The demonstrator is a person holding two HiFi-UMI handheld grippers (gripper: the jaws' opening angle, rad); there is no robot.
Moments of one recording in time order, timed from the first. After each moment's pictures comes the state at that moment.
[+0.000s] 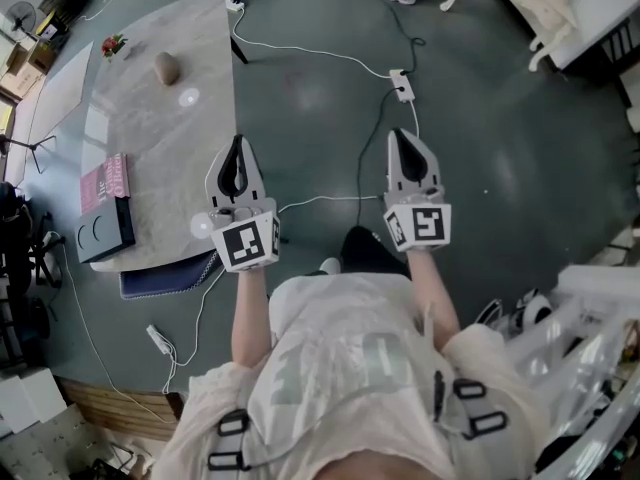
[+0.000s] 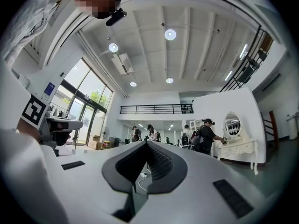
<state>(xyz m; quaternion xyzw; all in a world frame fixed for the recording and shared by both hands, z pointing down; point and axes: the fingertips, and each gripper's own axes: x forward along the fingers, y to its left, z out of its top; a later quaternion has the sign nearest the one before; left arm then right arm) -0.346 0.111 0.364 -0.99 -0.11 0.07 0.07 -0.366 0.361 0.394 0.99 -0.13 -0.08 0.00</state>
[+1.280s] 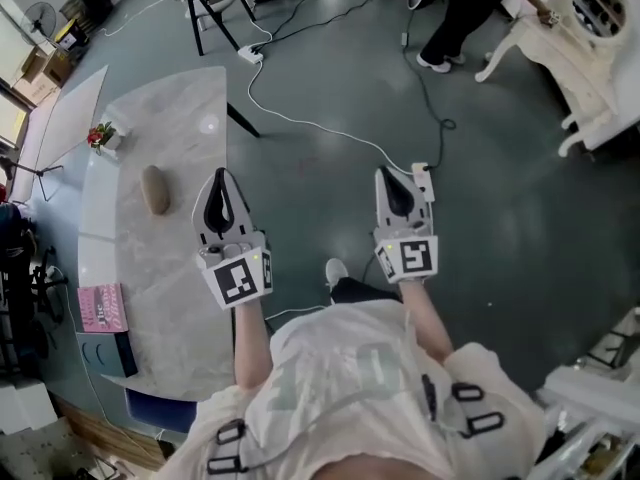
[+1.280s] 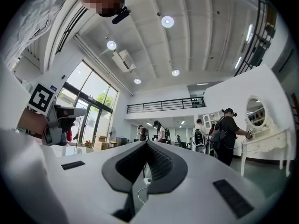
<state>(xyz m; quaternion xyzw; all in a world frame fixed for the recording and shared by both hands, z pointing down) 0.051 0.131 0.339 -0.99 -0.03 0.12 0.08 0.067 0.386 0.422 0.98 -0.20 -0.08 -0.01</state>
